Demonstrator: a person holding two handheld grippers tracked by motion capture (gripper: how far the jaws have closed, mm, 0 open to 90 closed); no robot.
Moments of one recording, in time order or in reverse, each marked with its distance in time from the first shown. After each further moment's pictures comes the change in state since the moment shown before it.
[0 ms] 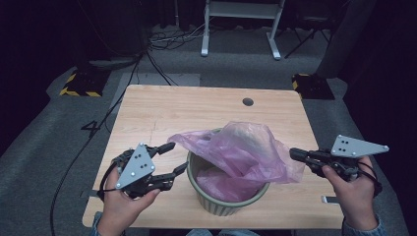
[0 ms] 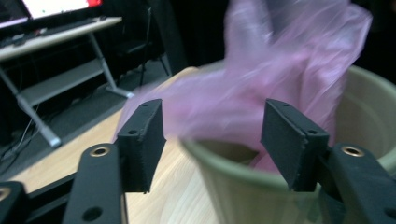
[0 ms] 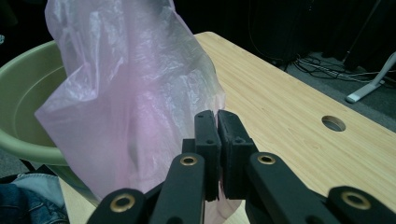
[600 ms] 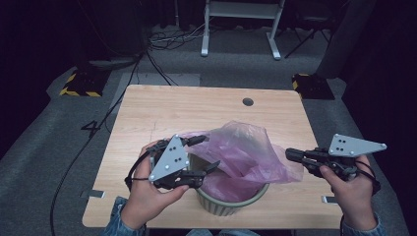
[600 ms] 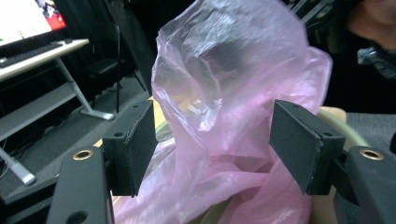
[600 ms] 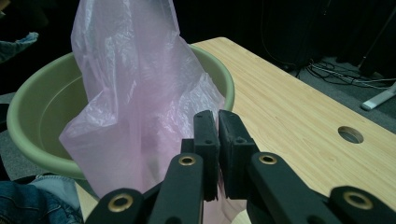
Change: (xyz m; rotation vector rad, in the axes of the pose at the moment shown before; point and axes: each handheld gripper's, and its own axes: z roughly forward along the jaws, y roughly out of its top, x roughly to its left) left arm -0.015 0.038 0.048 0.002 -0.090 0.078; right arm 0.007 0.011 0.004 -0.011 0.048 -0.010
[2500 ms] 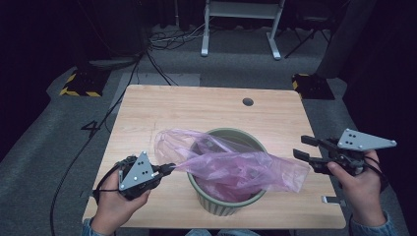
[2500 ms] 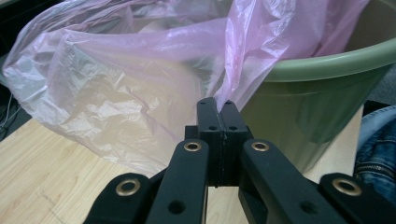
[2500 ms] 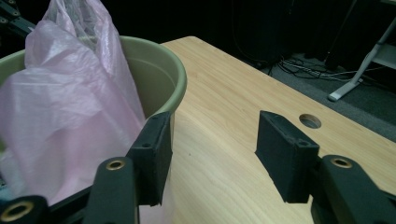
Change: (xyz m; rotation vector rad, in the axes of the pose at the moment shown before) left arm 0.023 -0.087 -0.053 0.212 0.018 -0.025; right arm -0.025 -0.009 -0.008 -0.009 -0.106 0.031
